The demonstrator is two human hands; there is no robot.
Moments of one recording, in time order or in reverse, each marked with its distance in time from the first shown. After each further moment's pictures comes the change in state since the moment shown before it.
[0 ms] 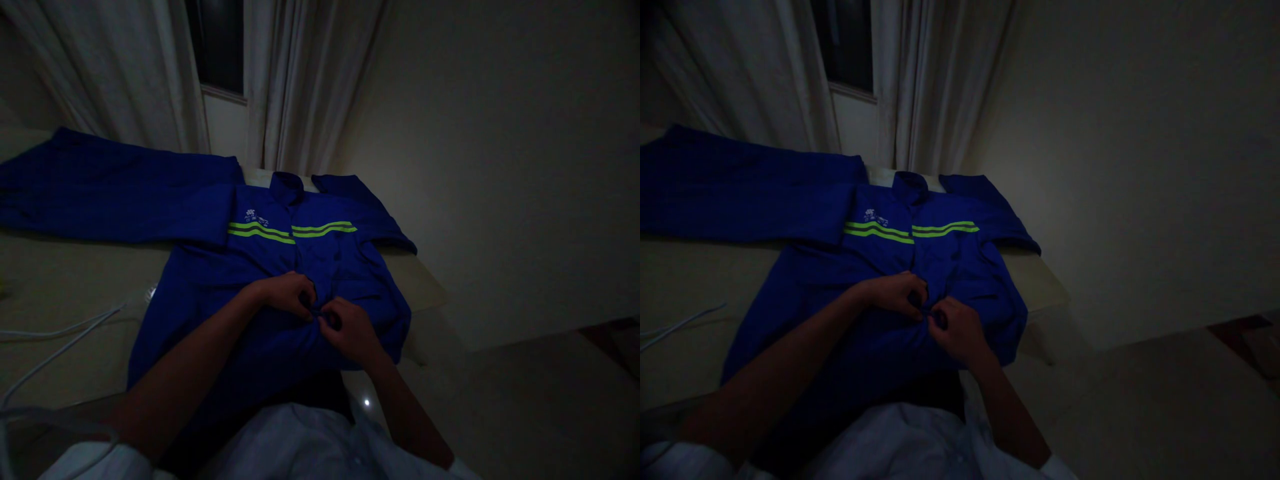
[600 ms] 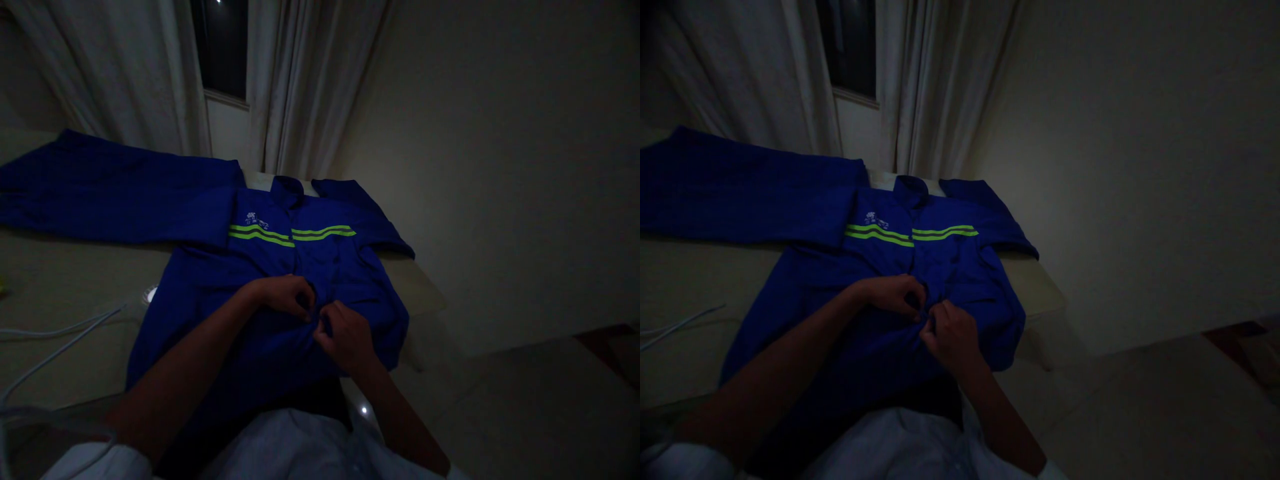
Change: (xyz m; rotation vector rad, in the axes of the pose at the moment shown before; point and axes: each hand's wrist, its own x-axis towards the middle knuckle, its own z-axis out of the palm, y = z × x) left_hand -0.004 -0.002 -0.004 -0.167 -0.049 0.029; right_hand -0.006 -0.015 0.007 -0.310 0.078 -0.044
